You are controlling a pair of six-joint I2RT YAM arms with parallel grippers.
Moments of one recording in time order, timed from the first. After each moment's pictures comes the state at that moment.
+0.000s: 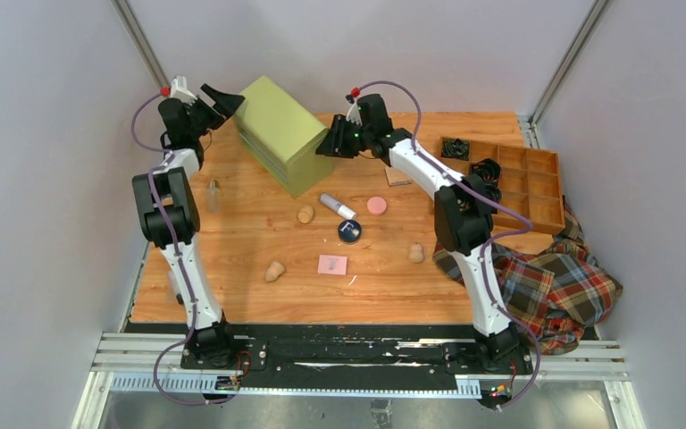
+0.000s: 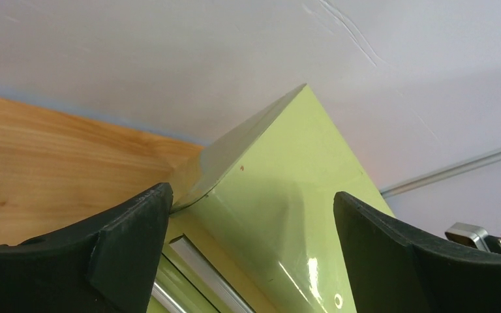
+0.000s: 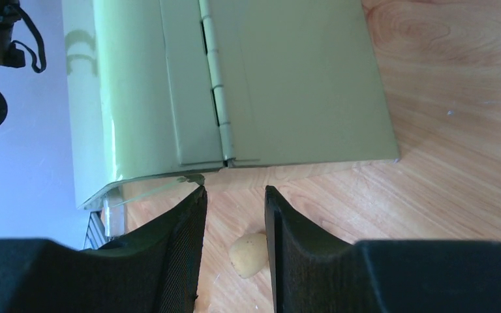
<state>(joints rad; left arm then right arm) 0.24 2.24 1.67 0.57 0.64 -0.79 0.51 2.34 2.06 -0.22 -0.47 0.62</state>
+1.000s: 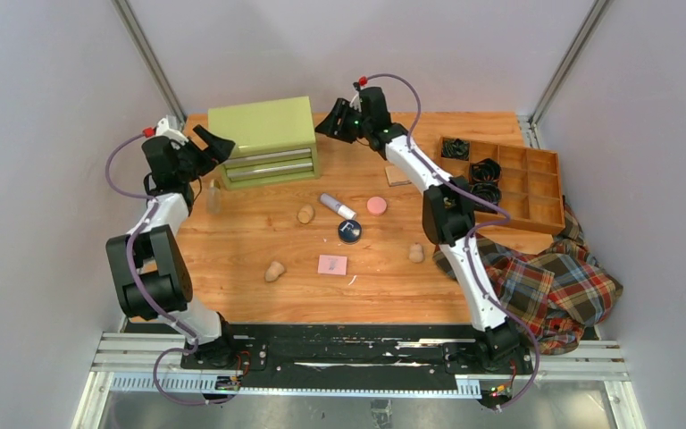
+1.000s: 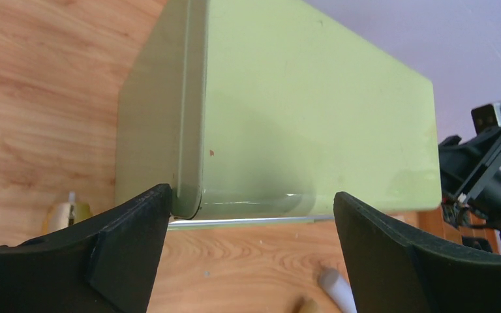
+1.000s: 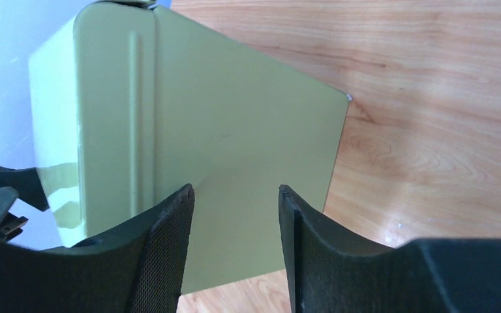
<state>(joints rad) 0.30 1.59 0.98 0.38 0.46 -0.55 0.48 2.65 2.47 -0.19 -0.43 0.73</state>
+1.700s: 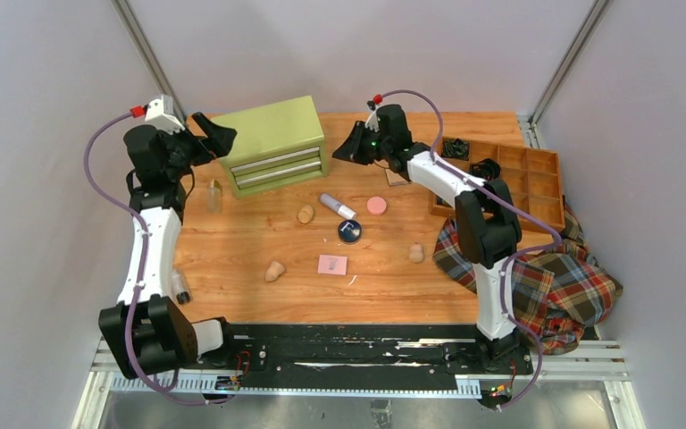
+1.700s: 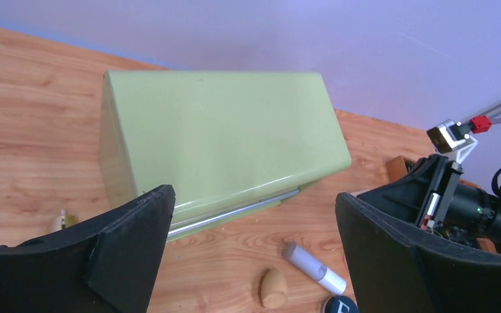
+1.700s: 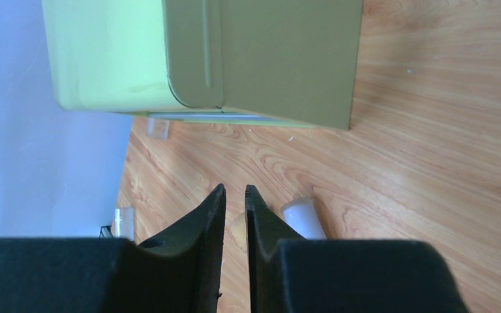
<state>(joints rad) 0.24 1.25 1.05 0.05 0.48 -0.41 0.48 2.09 1.65 0.01 -0.44 0.68</state>
